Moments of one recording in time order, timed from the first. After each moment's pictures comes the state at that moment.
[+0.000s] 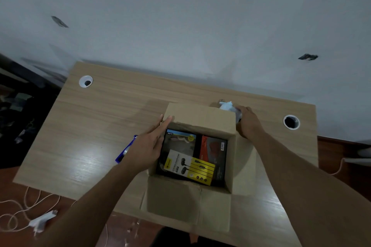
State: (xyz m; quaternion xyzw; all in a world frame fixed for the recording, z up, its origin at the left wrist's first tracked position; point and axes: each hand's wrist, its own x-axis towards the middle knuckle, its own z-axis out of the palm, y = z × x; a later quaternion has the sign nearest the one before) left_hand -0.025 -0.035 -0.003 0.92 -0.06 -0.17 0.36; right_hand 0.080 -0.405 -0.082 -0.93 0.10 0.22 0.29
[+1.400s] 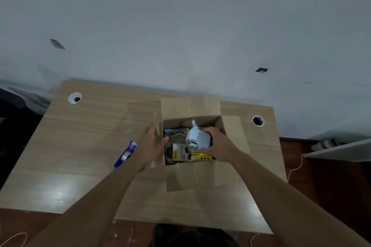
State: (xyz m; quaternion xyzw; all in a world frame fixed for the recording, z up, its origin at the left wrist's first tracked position) left_hand -0.027 -0.043 -0.002 0.88 0.02 -0.19 0.43; right_hand -0.041 -0.339 0.002 -0.91 0.01 0.22 0.34
